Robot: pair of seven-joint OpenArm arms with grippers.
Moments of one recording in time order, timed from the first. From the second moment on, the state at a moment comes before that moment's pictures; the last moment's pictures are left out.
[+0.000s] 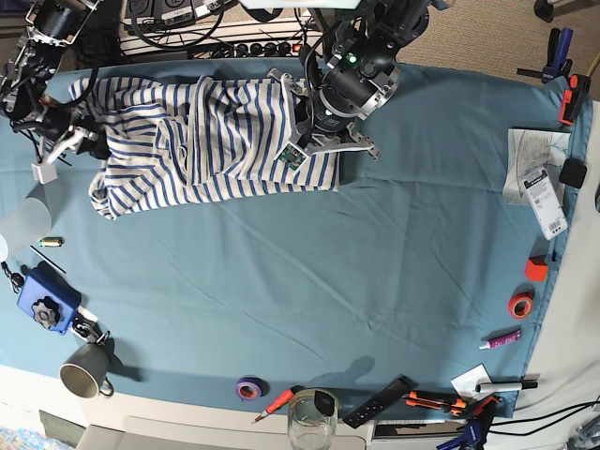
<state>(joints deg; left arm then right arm) 12.2 0.9 34.5 113.5 7.2 -6.4 64.2 -8.1 27.6 38.6 70.8 60.8 35.5 -73.6</state>
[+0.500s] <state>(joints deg) 12.2 0.9 34.5 113.5 7.2 -6.4 64.0 6.2 27.3 51.9 70.0 47.1 34.5 -77.8</state>
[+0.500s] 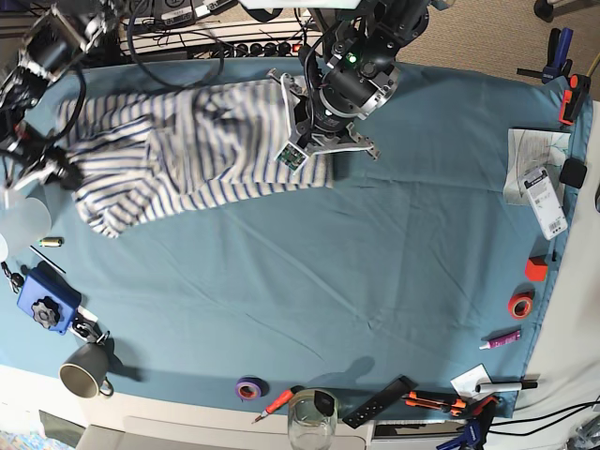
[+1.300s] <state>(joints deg) 18.9 -1.3 34.5 122.1 16.4 -1.7 66.4 -1.4 31.4 42.4 86.4 74.2 37.8 -78.4</state>
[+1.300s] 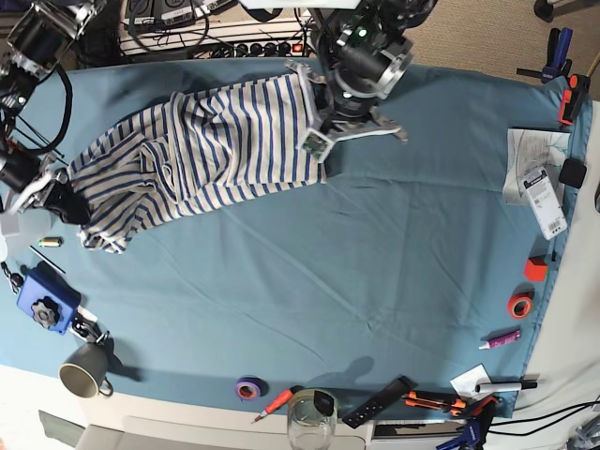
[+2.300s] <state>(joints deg) 24.4 -7.7 -1.3 126.3 7.3 -0.5 67.3 -12.1 28.7 10.5 112.3 80.9 39.8 -78.6</state>
